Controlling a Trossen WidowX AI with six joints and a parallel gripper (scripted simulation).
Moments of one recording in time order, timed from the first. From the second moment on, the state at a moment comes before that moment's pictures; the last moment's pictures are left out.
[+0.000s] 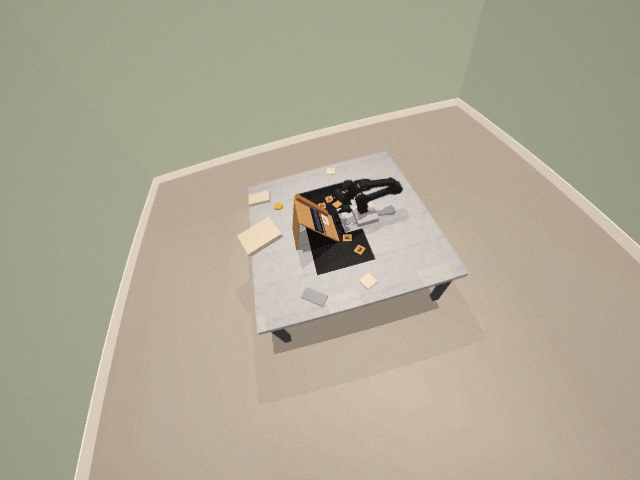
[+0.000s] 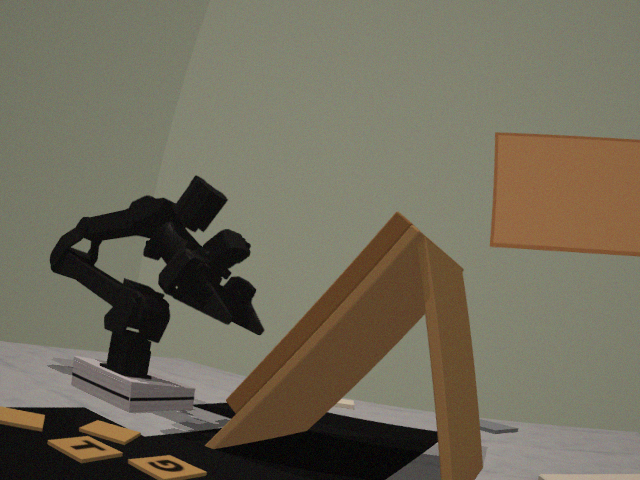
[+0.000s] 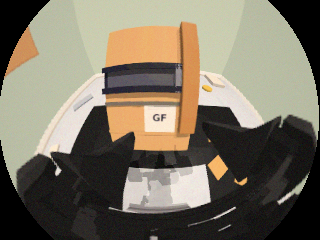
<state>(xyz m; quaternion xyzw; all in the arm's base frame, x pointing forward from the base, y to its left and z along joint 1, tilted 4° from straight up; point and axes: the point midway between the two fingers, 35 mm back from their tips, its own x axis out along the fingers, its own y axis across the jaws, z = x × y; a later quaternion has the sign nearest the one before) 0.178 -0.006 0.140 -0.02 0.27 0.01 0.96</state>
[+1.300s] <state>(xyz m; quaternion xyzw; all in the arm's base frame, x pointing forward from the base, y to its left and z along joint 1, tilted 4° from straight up) 0.215 -0.003 0.306 -0.60 0.19 0.40 0.67</state>
